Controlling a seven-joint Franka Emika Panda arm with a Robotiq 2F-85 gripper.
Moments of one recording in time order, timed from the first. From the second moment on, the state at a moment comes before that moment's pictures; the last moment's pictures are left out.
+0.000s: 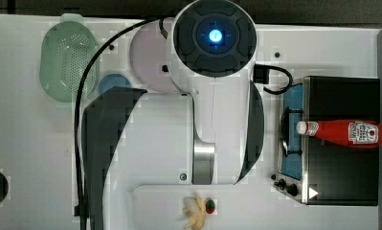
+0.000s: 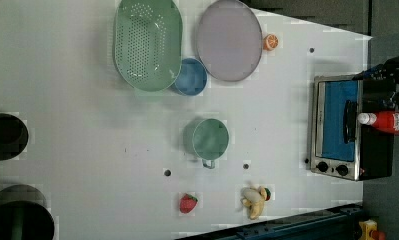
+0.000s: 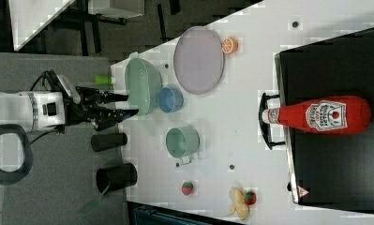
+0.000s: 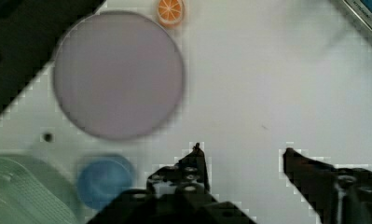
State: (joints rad) arm 0.01 0.00 -0.01 -1.78 0.02 0.22 0.05
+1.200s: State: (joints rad) arm -0.04 -0.22 -0.28 -1.94 -0.03 0.19 0.05
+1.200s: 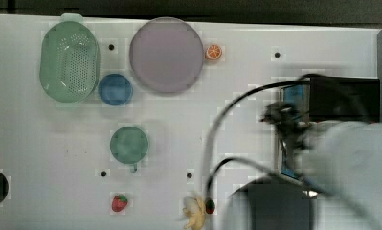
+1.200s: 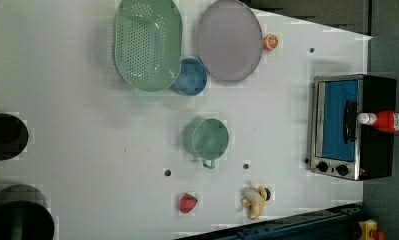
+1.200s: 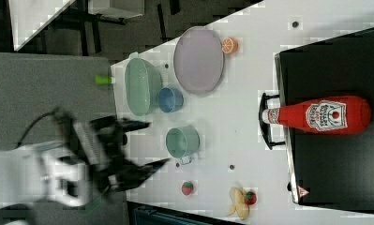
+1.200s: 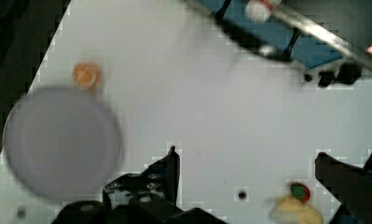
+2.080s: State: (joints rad) arm -0.08 0.15 -0.58 -1.81 -0.01 0.43 0.05
